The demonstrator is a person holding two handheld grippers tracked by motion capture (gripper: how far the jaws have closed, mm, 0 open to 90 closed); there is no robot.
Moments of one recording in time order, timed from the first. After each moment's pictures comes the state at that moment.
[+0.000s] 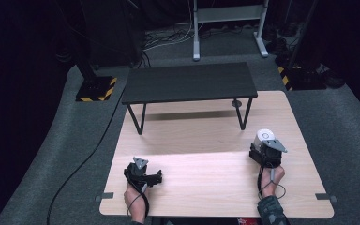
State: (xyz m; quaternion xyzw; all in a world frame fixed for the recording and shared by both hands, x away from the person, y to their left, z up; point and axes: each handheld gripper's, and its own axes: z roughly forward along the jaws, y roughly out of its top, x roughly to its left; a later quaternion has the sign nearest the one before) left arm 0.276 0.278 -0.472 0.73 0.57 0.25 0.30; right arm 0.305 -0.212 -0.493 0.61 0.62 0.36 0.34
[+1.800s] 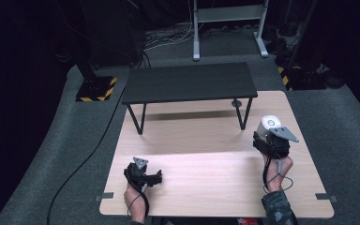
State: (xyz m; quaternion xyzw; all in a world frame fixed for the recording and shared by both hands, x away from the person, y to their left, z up) left arm 0.277 0.278 -0.472 0.73 0.57 0.25 0.30; right arm 0.292 -0.221 -0.422 0.58 0.62 0.40 0.35
